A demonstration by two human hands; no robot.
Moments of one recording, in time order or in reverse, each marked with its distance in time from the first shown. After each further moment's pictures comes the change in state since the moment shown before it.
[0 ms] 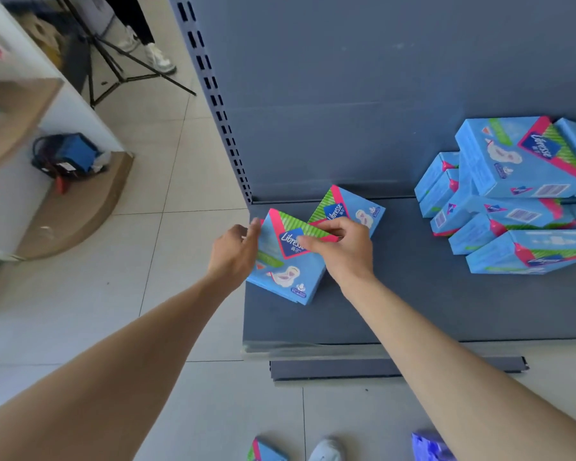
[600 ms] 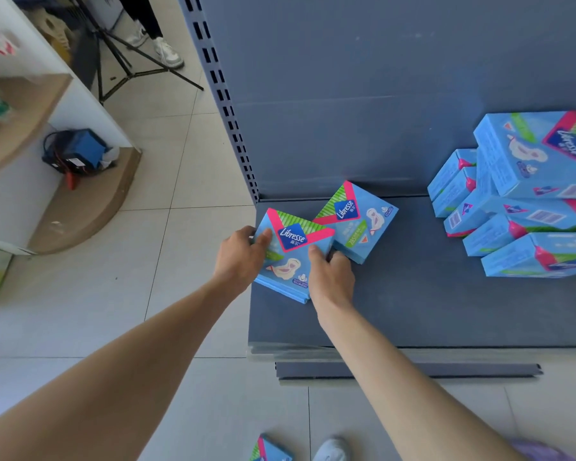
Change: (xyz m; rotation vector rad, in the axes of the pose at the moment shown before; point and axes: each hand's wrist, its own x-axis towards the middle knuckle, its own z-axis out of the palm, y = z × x) left_hand 0.000 -0.005 0.001 -0.031 -0.029 0.043; right_hand -0.024 0.021 0.042 0.024 0.109 0.330
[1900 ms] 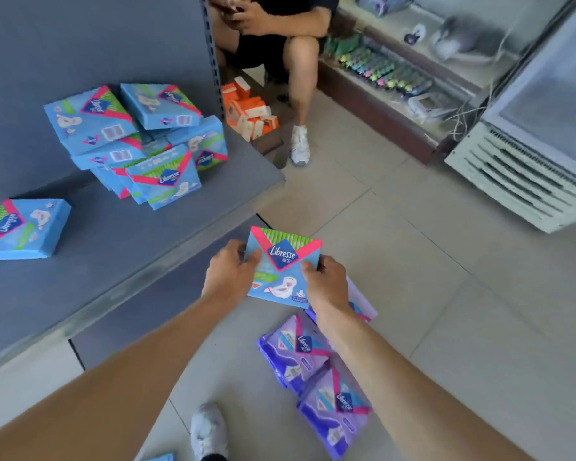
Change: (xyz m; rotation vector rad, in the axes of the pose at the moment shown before) left_hand -0.347 0.154 0.282 0.157 -0.493 0.475; right_hand -0.128 0.192 -0.443 0.305 0.547 0.070
